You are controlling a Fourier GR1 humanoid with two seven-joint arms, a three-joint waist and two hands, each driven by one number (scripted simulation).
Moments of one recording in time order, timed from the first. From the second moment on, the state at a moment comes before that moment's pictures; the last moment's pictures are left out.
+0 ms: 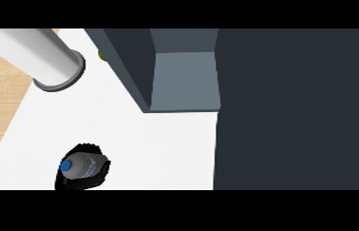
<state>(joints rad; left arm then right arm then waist) -0.14 0.11 0.36 -0.59 0.07 -0.33 -0.85 1.03 -0.11 0.25 -2.48 -0.07 0.32 -0.27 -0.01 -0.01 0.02</state>
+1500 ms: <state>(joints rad) -0.43 0.00 -0.37 -1.00 0.48 0.32 -0.51 0.99 -0.11 0.19 -2.47 -0.09 0.32 -0.24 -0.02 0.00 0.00</state>
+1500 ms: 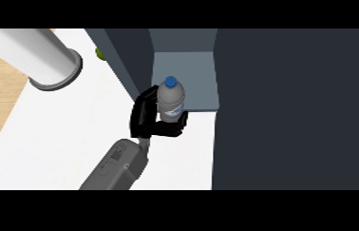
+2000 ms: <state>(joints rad) -0.74 0.00 -0.41 -0.84 0.52 0.53 -0.38 0.93 -0.11 0.14 -2.45 -0.12 0.33 -0.23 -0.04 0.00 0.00</state>
